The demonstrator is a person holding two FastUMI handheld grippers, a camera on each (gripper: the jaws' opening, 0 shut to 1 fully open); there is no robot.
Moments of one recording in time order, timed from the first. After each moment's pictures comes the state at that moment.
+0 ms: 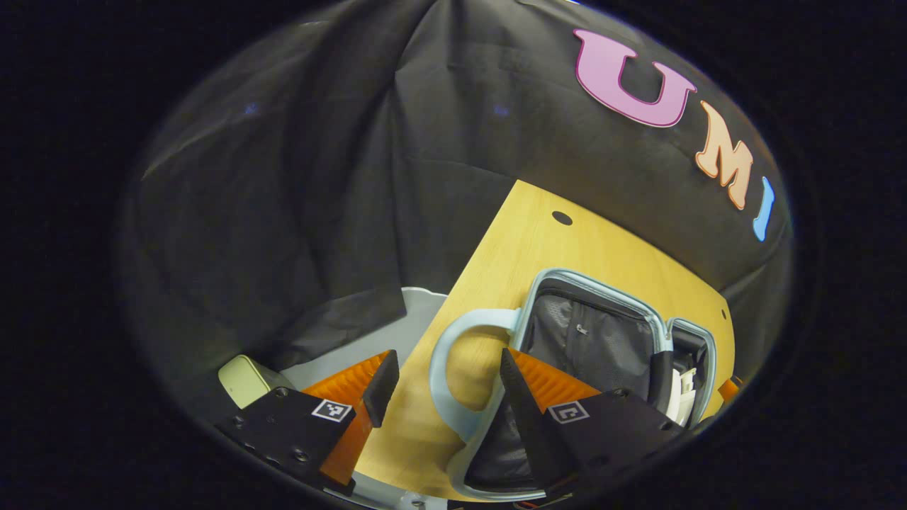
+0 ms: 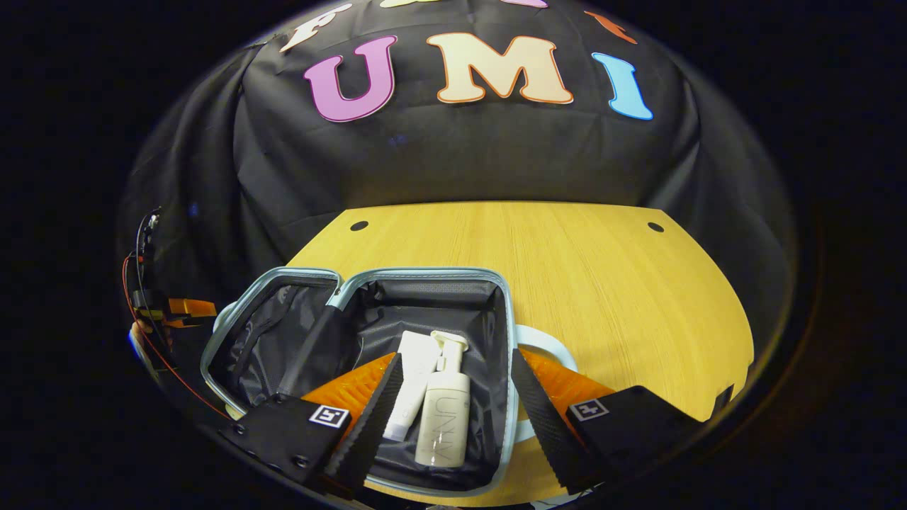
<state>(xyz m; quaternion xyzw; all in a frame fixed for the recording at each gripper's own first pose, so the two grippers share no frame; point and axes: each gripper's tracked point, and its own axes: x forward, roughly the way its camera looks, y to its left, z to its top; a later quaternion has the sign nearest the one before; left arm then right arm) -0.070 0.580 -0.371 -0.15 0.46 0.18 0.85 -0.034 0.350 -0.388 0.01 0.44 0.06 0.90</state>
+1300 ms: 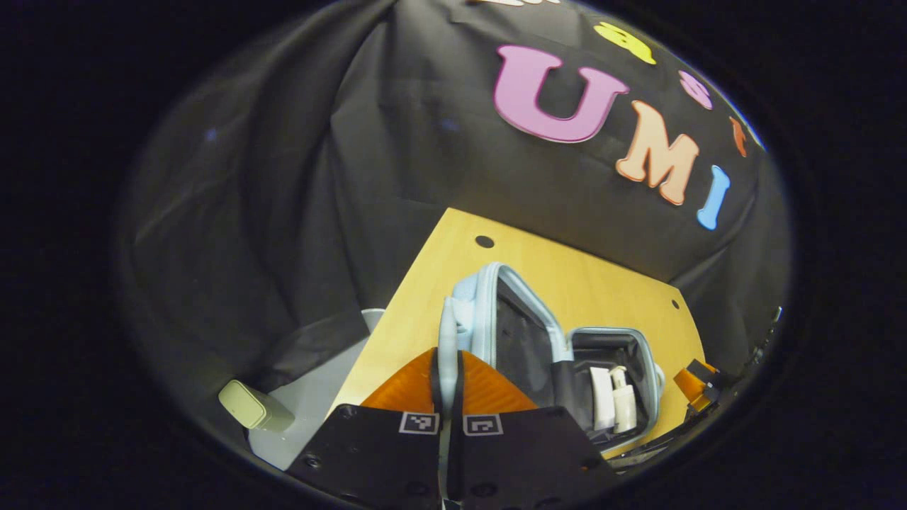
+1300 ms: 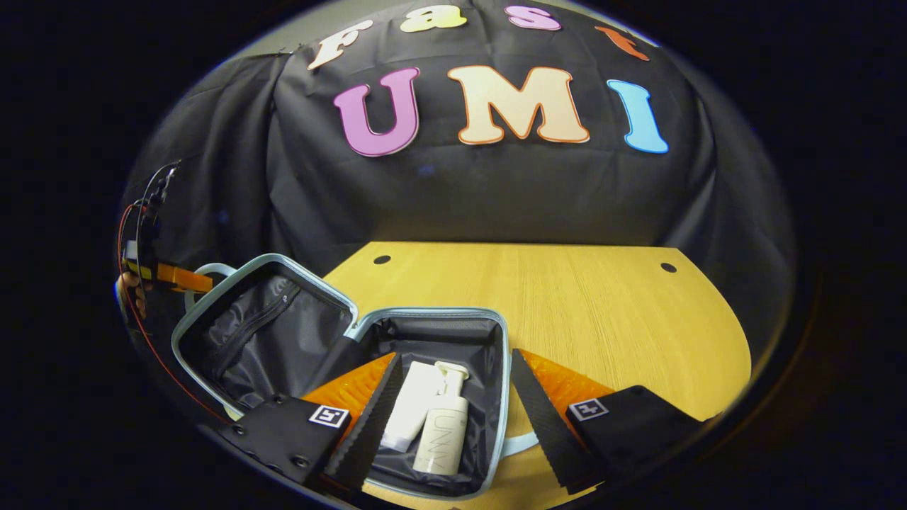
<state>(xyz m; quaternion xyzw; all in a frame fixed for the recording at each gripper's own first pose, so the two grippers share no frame) -0.034 0.478 -0.229 -0.13 0.41 0.08 0.90 -0.007 0.341 -0.335 0.02 0.34 0.14 0.93</state>
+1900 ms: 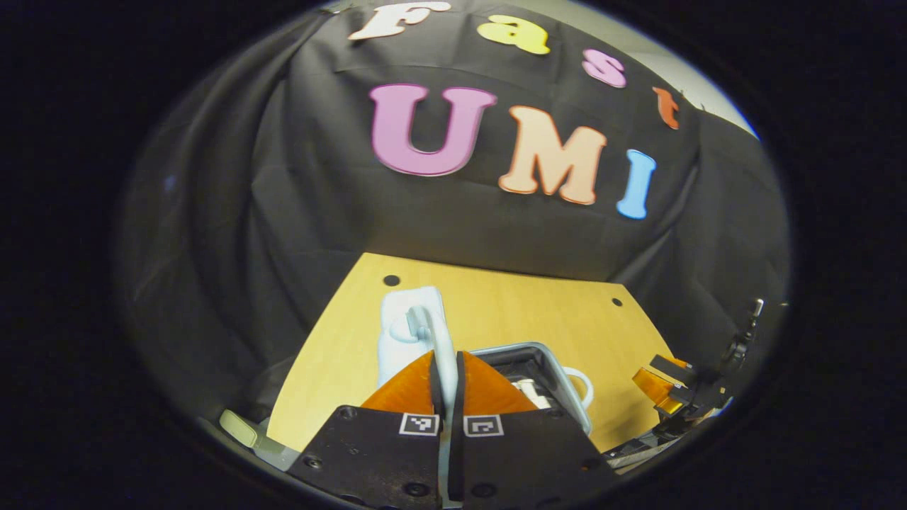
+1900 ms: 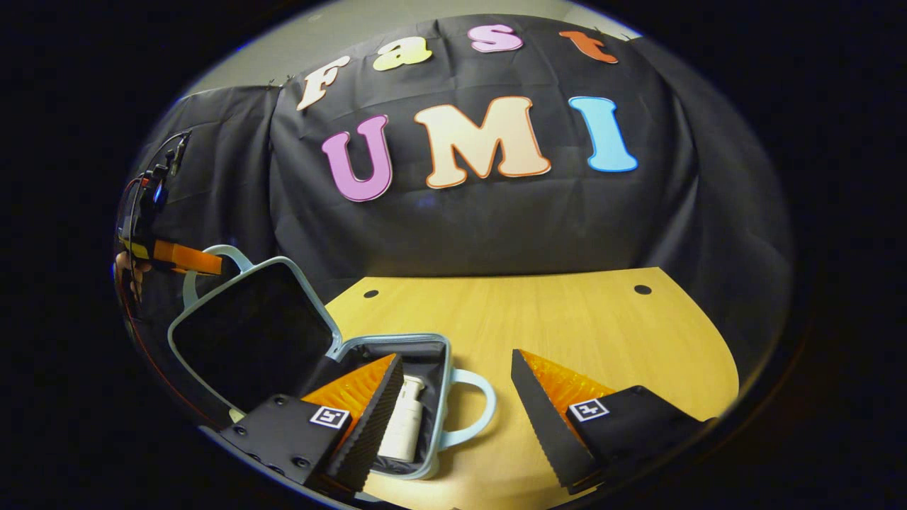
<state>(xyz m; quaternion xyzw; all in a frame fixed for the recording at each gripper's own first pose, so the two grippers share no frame) 0.005 0.291 -0.142 -0.09 0.36 -0.03 0.93 0.004 0.212 -0.291 0.06 0.29 0.13 0.95</state>
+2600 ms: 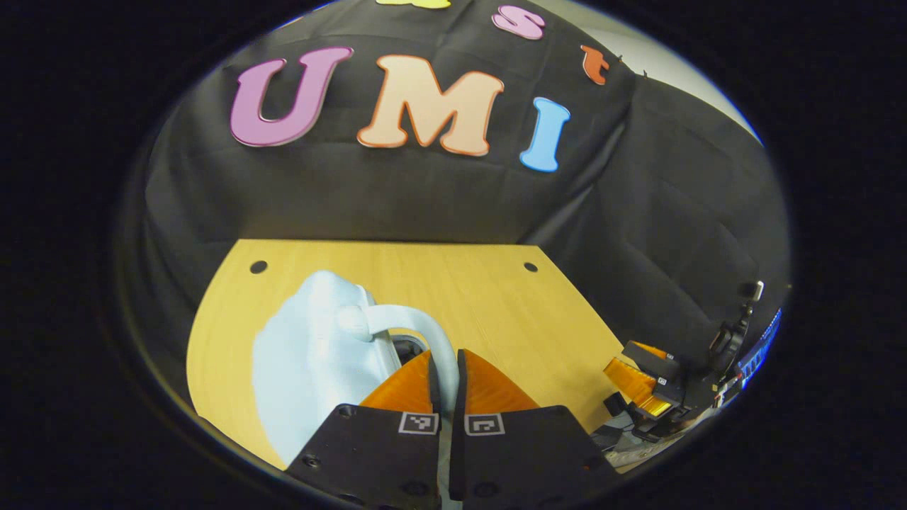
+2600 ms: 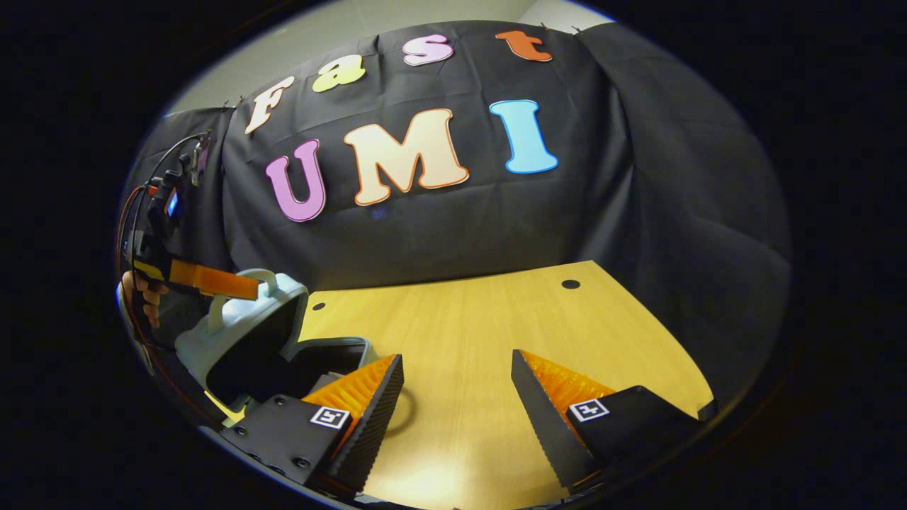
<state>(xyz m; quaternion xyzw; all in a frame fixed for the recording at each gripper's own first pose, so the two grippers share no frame) 0.030 0.092 -0.210 -0.11 0.42 -0.19 0.88 -0.011 0.074 -0.278 0.06 0.29 0.04 0.95</state>
